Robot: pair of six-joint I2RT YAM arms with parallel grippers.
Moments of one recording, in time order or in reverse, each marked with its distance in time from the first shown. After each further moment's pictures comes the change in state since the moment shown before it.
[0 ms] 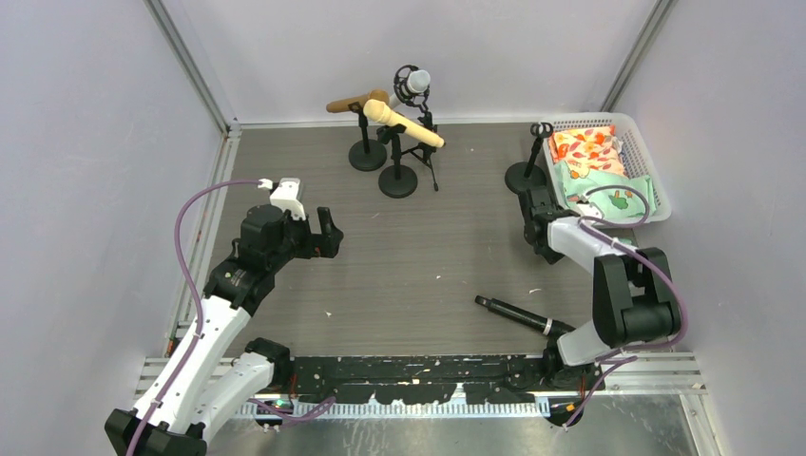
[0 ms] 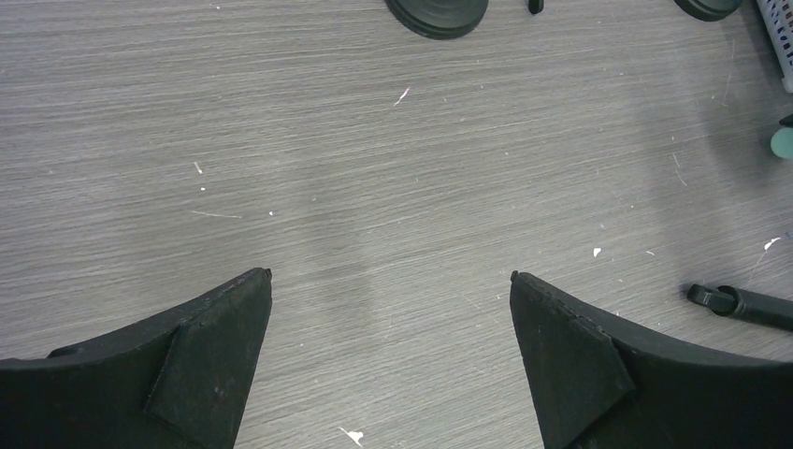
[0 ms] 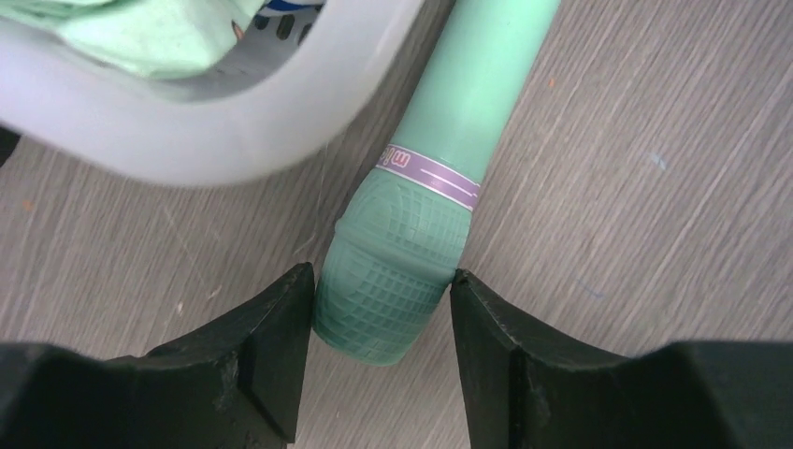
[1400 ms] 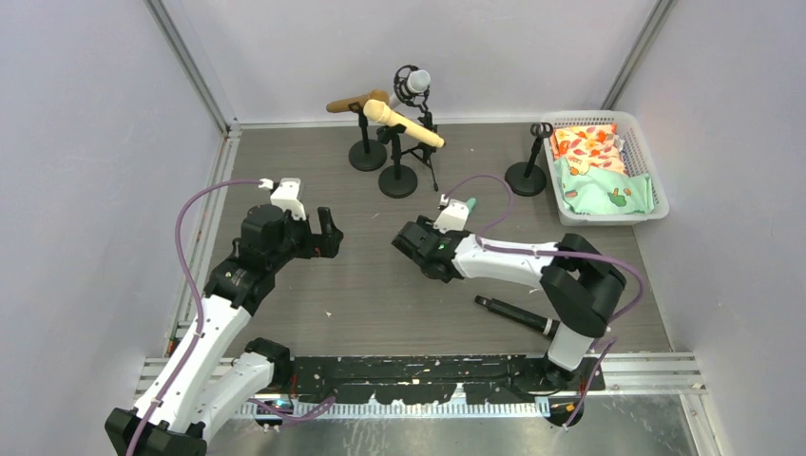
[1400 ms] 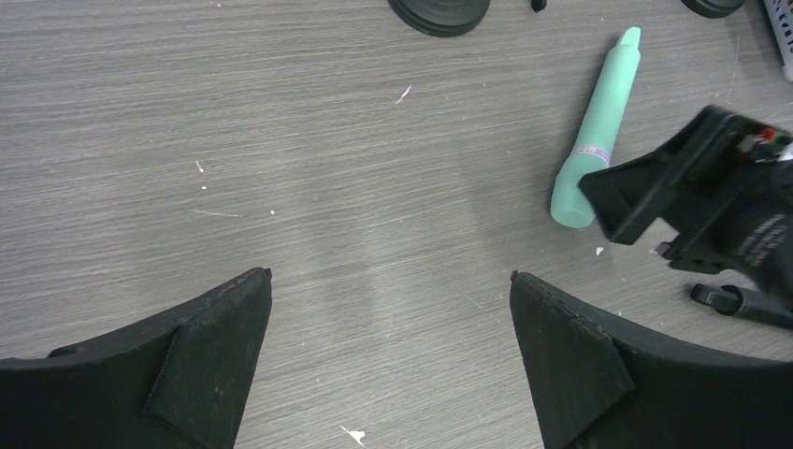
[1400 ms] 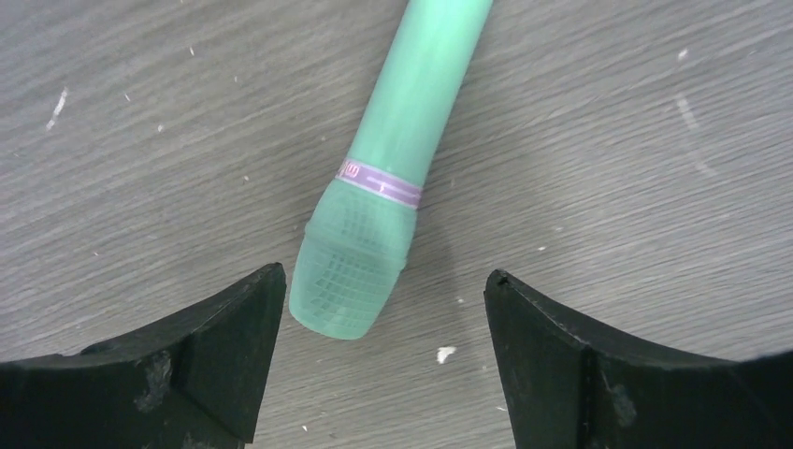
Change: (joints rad) left arm 0.000 0.003 0.000 -0.001 -0.002 0.003; right arm 0.812 0.211 0.273 0.004 0.041 0.065
